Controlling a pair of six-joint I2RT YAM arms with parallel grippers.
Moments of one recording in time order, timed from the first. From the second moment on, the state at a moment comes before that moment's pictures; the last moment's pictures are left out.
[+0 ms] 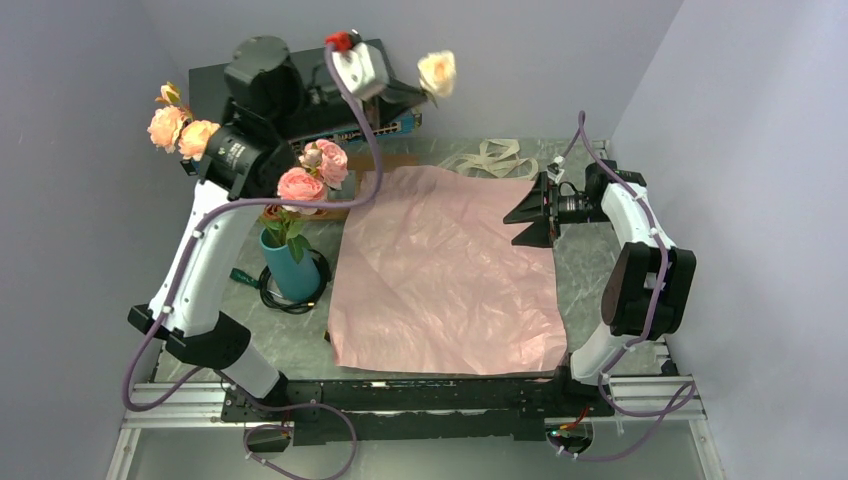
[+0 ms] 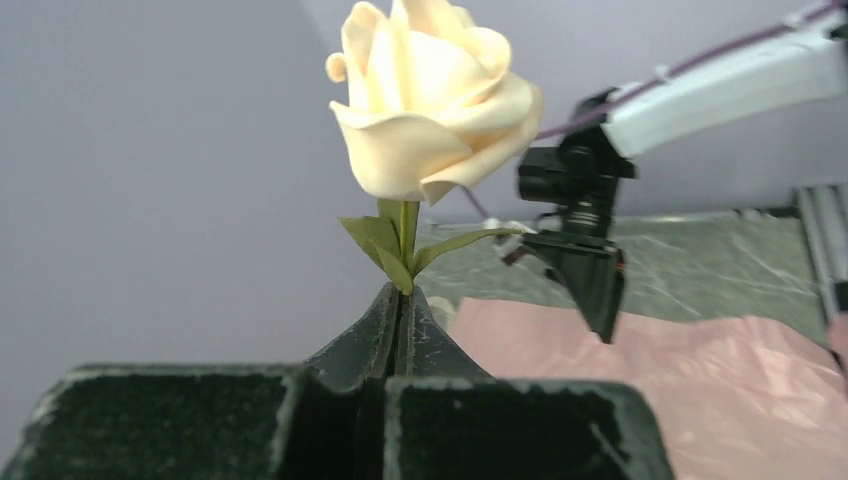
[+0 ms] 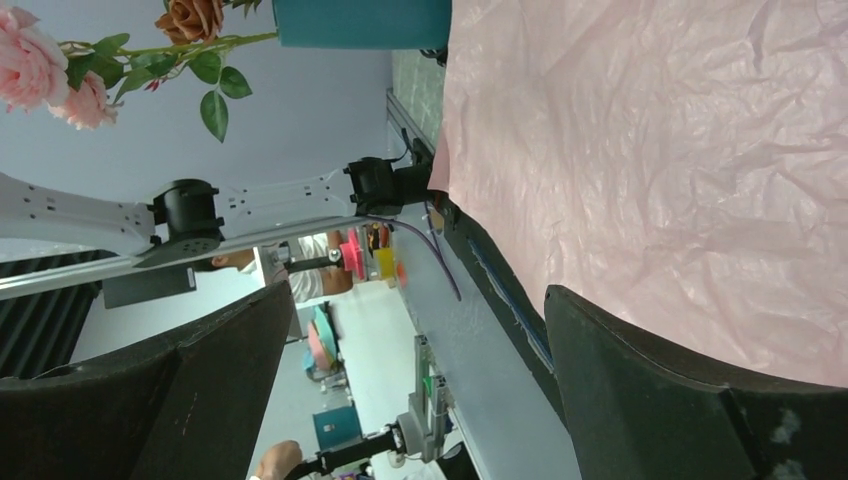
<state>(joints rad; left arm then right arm) -0.59 1.58 2.23 -0.54 0.71 0.35 -0.16 1.69 1.35 -1.15 -1.23 -0.02</state>
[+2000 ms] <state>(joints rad) 0.55 0.82 1.20 -0.38 0.82 -0.17 -0.09 1.80 1.37 -1.05 -1.17 0.07</state>
